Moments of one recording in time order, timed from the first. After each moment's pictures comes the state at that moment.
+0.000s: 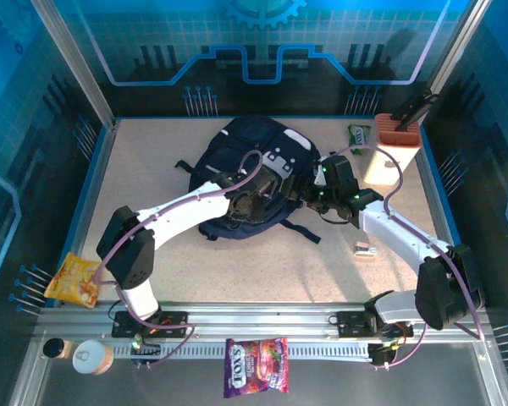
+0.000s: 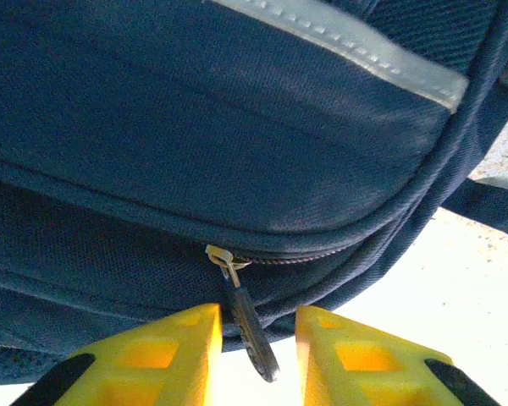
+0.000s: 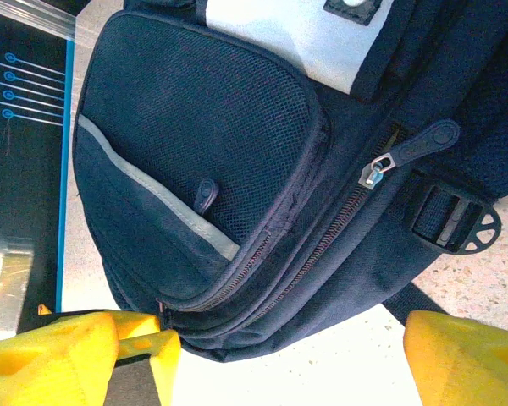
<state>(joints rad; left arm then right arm) -0.76 1.75 1.41 -0.91 -0.17 -0.68 0.41 1.35 0.92 -0.29 -0.32 0.77</state>
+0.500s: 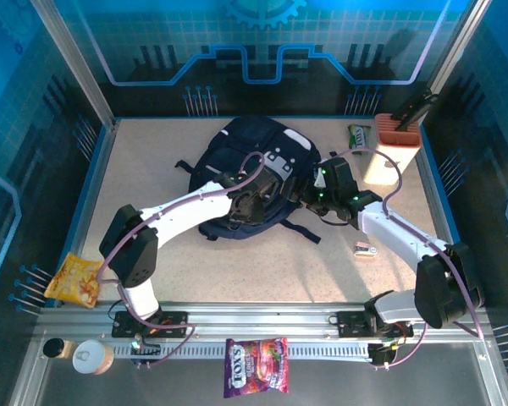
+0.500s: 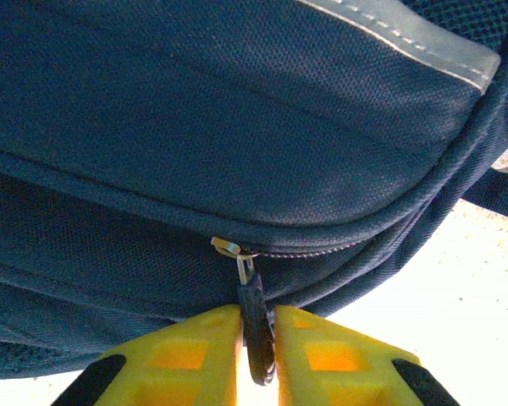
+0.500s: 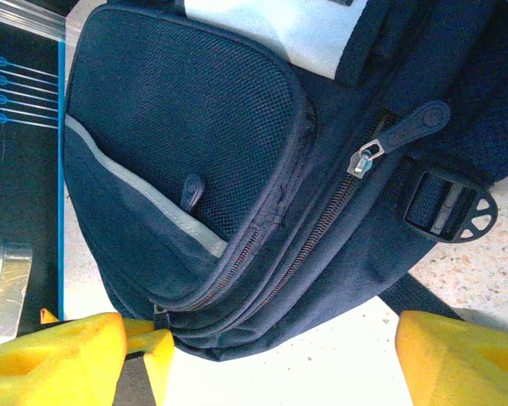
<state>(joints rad) -0.76 1.77 1.41 -0.93 -0.18 -0.68 0.41 1.36 0.90 -0.27 -0.33 0.81</state>
